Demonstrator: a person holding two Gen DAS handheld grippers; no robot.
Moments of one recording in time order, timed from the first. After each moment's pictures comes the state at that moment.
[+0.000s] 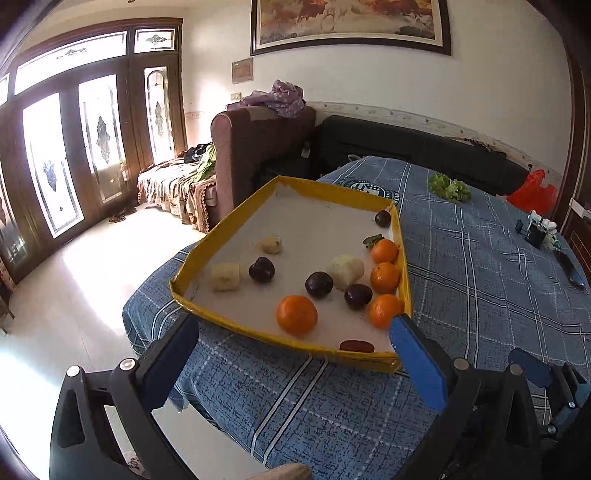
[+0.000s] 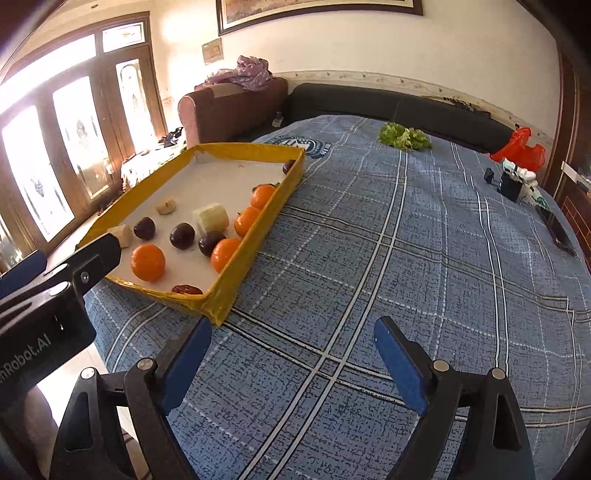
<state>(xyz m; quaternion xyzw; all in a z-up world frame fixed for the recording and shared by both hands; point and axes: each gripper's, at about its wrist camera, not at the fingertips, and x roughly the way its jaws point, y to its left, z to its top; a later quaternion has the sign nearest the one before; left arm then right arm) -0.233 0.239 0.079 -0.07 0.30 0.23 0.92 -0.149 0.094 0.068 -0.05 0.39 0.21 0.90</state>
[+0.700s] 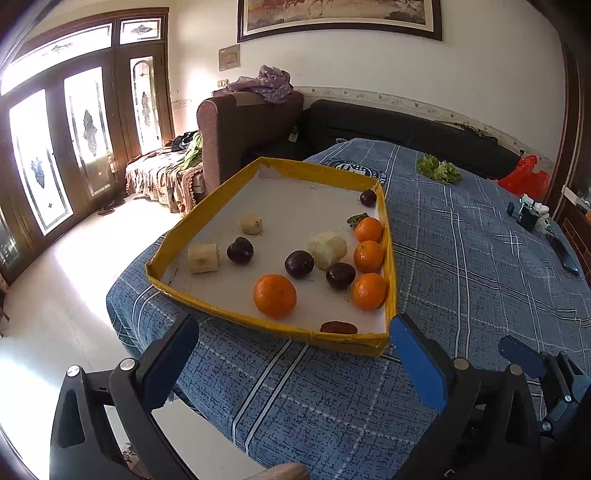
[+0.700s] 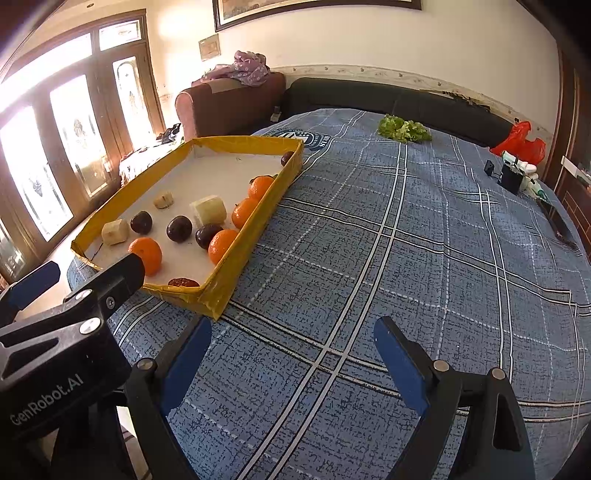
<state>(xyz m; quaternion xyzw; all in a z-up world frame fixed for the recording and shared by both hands) -0.226 0.228 0.072 -0.08 0.33 0.20 0.92 -0.149 0.094 0.063 -0.05 0.39 0.21 0.89</state>
